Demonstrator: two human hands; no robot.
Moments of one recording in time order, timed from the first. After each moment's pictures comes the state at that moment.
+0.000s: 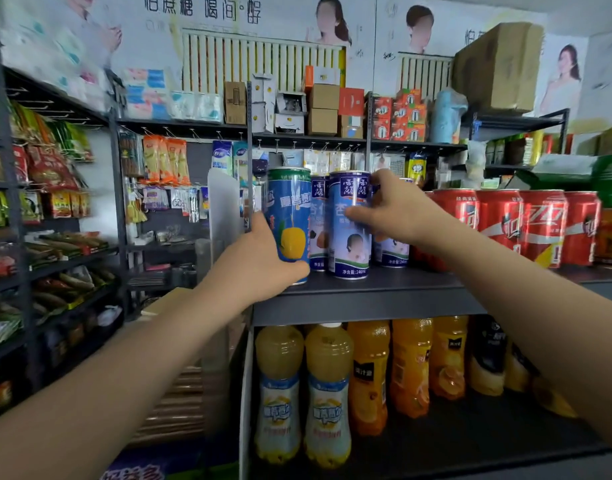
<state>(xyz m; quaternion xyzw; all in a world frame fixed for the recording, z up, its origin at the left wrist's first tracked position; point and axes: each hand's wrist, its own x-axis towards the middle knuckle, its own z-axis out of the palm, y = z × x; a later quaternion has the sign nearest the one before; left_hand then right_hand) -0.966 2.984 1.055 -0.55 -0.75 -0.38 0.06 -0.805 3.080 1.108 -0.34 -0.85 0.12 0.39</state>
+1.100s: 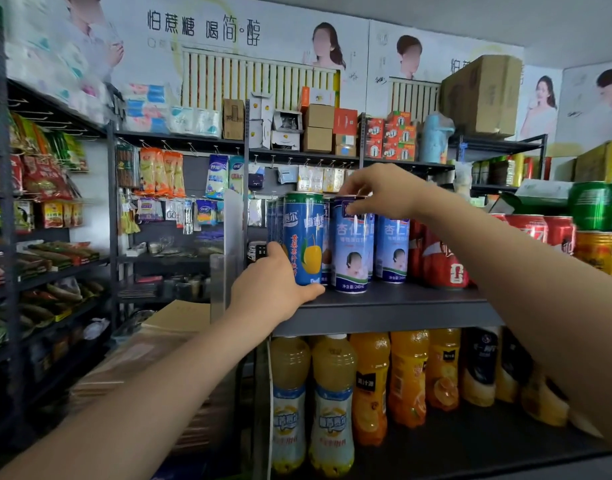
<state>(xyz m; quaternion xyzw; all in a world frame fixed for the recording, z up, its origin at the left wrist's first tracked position) -0.969 2.986 1.043 -0.54 -0.76 -0.33 0.14 -0.819 3.075 1.160 -0.27 -0.92 -0.06 0.29</state>
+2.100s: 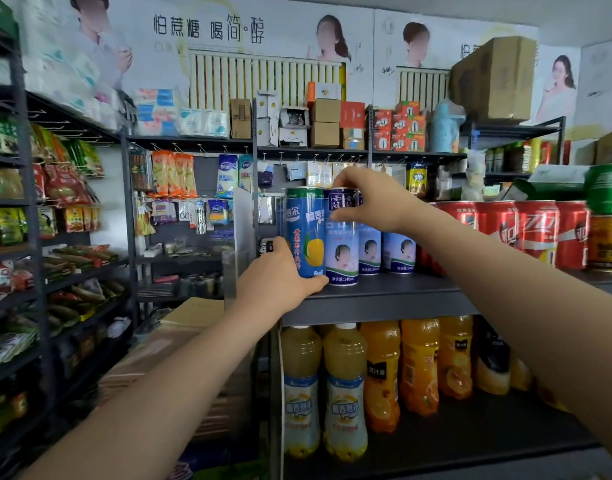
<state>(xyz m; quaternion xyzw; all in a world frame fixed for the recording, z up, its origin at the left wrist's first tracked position) -0.972 2.984 1.043 -0.54 -0.76 -0.34 0.12 -0.831 3.068 1.134 -0.24 -0.90 -0.03 0.36</state>
